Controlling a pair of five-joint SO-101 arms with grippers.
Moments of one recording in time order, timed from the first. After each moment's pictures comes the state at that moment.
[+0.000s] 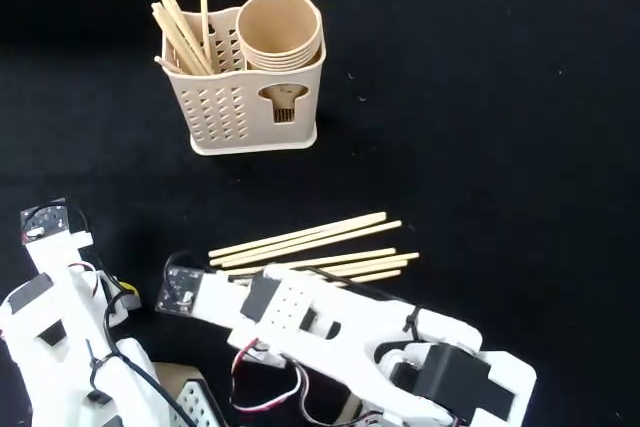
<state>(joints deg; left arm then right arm) -45.2 -45.2 77.2 57.0 -18.8 -63.3 -10.1 53.3 55.9 14.4</state>
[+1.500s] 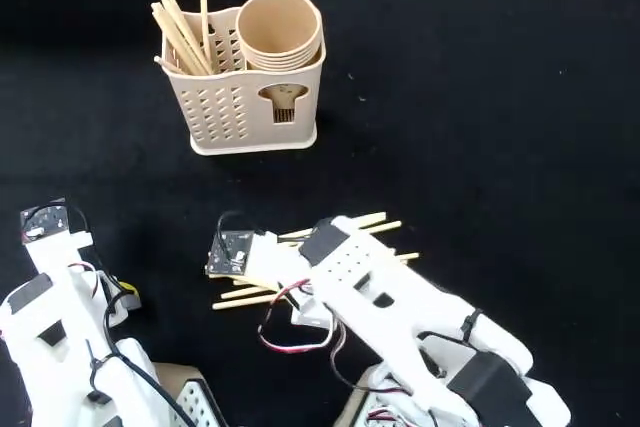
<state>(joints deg) -45.2 -45.2 77.2 57.0 -18.8 -41.9 -21.2 56.7 64.2 38.0</state>
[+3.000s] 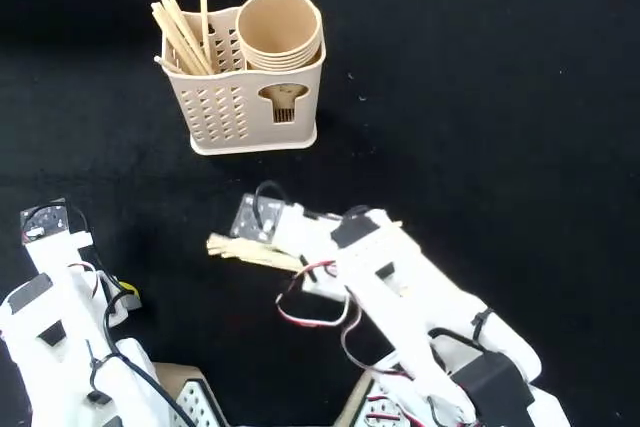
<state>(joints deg) -45.2 -45.2 77.2 57.0 -18.8 -30.7 -21.7 58.9 50.4 42.9</state>
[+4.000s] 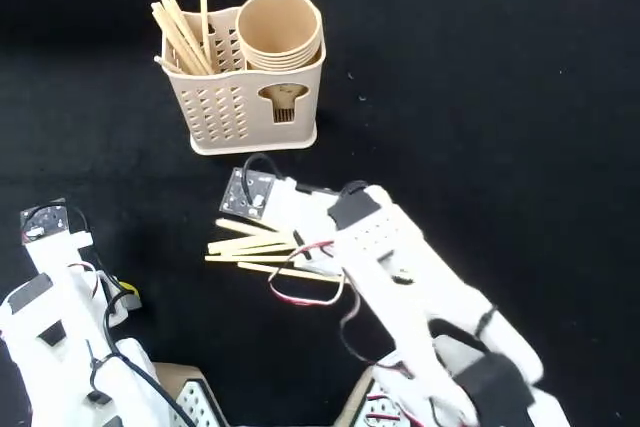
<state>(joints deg) -45.2 -45.2 77.2 57.0 -18.8 -30.3 -22.9 49.3 57.8 42.9</state>
